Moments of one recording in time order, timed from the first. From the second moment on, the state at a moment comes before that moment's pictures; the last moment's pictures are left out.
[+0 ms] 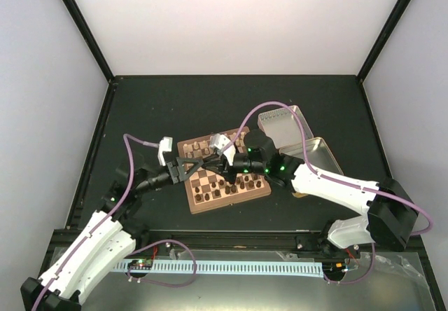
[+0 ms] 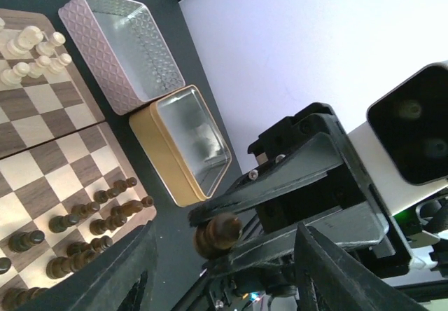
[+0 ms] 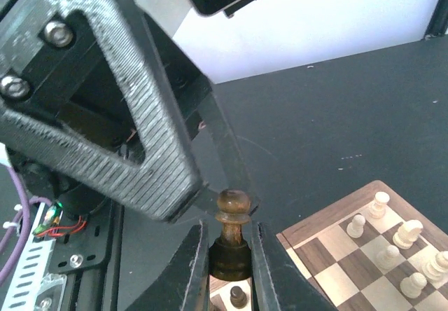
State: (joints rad) left arm -0.44 0.56 0.44 -0.09 0.62 -0.96; right arm 0.95 1.36 0.89 0.12 -0.44 -0.03
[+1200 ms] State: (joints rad) left arm -0.43 0.69 0.52 -0.20 0.74 -0.79; right arm 0.95 1.37 0.91 0.00 -0.46 -0.02
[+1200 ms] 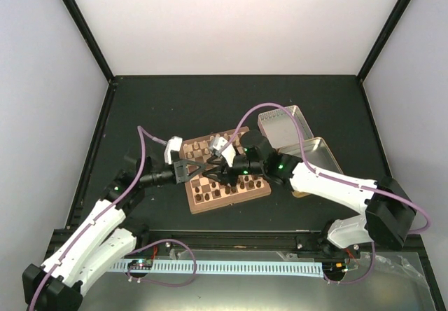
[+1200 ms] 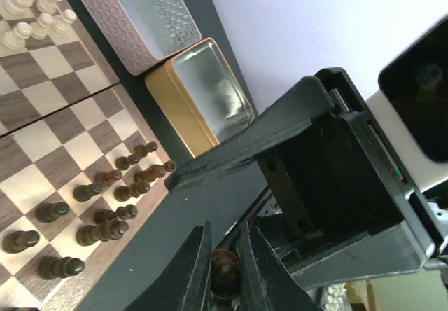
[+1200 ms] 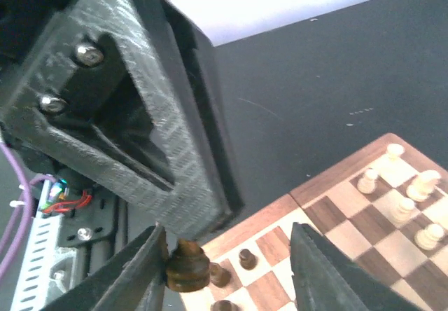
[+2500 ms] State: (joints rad) left arm -0.77 1.23 0.62 -0.44 0.00 -0.57; right arm 0.91 1.36 0.83 -0.12 0.20 0.43
